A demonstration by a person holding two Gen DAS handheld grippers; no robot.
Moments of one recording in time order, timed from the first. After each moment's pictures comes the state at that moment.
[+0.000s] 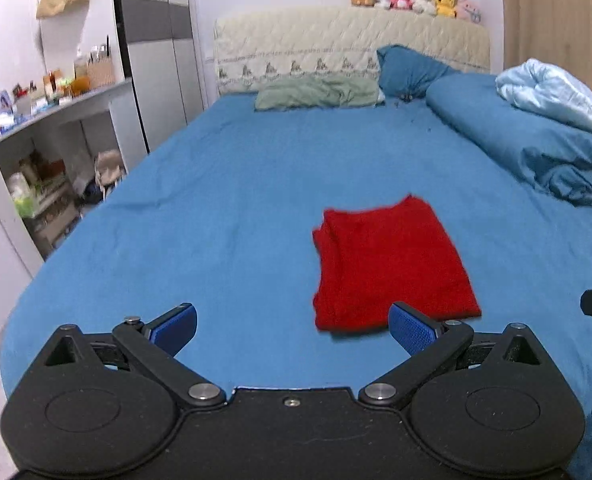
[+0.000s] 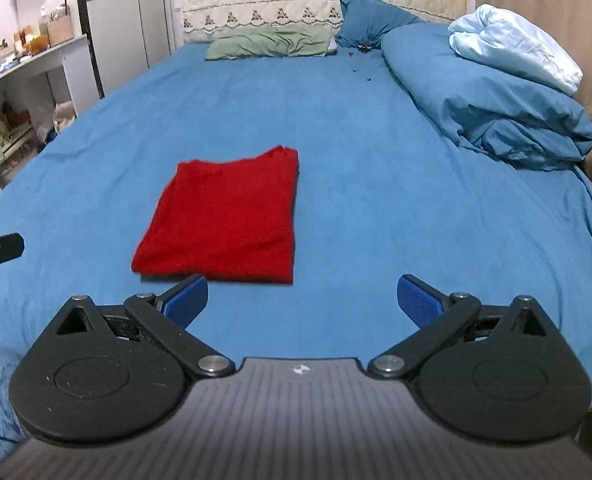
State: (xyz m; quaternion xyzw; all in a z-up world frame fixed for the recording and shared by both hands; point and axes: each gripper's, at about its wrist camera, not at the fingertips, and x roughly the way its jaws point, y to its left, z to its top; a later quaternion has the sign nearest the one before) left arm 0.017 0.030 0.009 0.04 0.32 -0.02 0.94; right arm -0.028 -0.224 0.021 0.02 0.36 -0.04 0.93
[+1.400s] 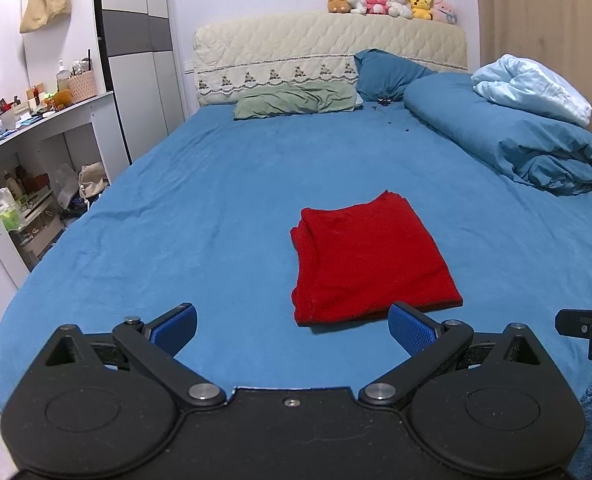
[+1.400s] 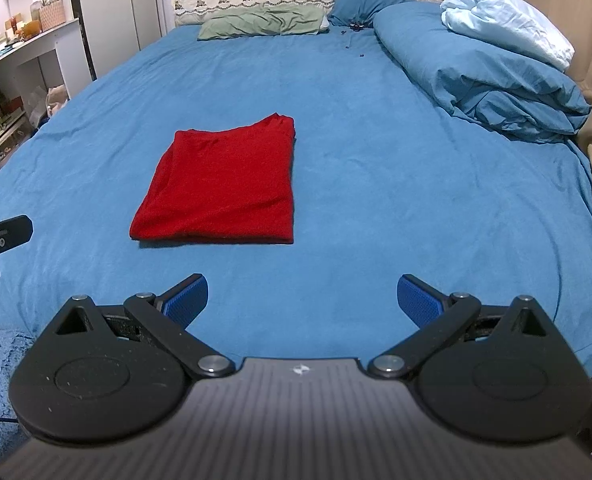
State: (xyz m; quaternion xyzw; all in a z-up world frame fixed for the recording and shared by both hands) left arm -0.001 0.021 0.003 0.06 0.30 -0.05 0.95; right arm -0.047 -0.222 -0.002 0.02 0.38 -0.05 0.92
